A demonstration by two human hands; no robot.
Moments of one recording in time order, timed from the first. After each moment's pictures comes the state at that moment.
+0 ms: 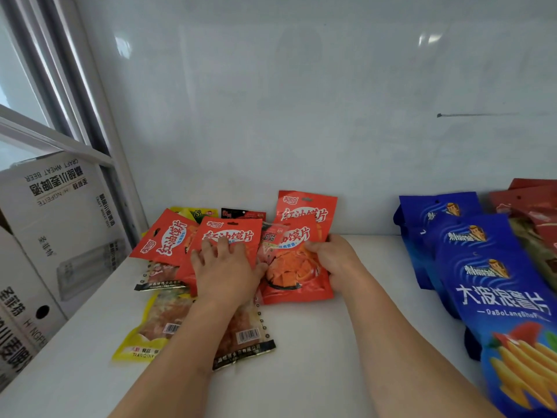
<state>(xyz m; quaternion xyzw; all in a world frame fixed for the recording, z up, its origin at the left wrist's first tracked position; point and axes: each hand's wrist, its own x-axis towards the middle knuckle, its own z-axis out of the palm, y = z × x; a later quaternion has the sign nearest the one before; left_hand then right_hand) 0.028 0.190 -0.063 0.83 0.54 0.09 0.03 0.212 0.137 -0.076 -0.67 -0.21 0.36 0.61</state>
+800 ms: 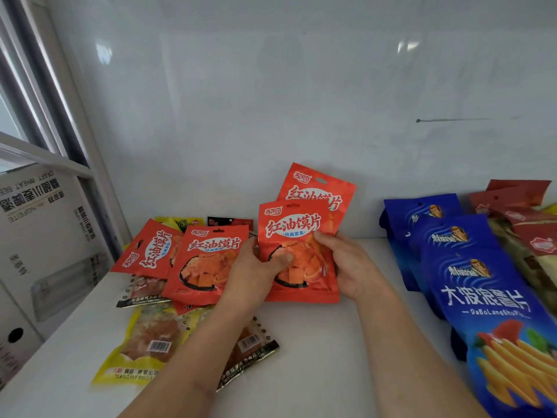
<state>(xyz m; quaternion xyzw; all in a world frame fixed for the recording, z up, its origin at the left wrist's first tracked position) 0.063 0.159 -0.053 0.66 0.34 0.36 0.56 0.230 0.101 -0.058 -0.47 -0.22 0.45 0.73</state>
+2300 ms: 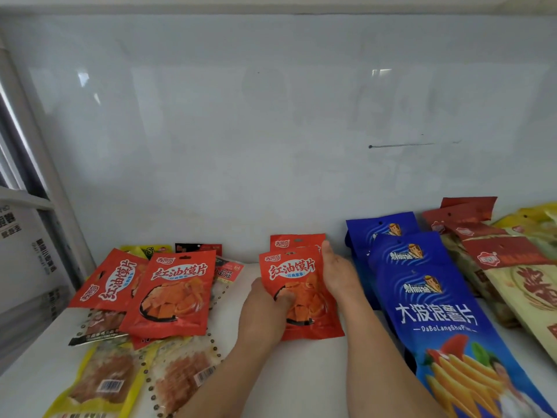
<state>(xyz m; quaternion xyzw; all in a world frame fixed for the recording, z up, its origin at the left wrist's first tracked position) 0.128 0.118 -0.076 0.73 0.43 0.28 0.44 0.294 0.080 -0.067 -0.82 -0.28 0.17 0.48</state>
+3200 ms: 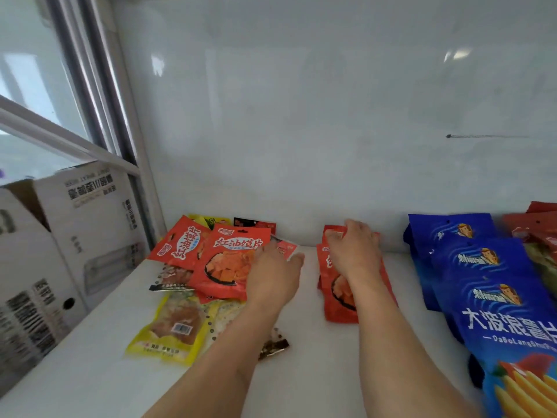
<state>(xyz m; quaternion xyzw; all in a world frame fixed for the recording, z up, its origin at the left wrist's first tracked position) 0.075 0.146 -0.041 0.74 0.51 0.31 0.30 0.231 0.124 -0.041 -0.85 -0.37 -0.01 0.36</state>
